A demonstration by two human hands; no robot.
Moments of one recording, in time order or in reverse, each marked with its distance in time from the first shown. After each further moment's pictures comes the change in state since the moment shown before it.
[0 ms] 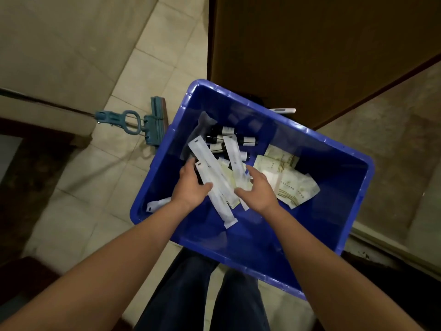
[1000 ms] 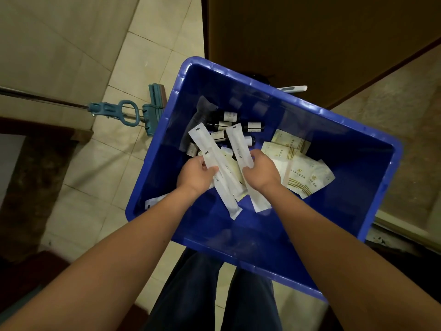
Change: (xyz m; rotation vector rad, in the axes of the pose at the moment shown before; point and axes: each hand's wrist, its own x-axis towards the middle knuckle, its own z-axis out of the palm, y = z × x) left_hand 0.020 0.009 0.011 0.086 0.026 -0.049; right_hand 0.038 -0.011 0.006 -0.086 0.053 0.072
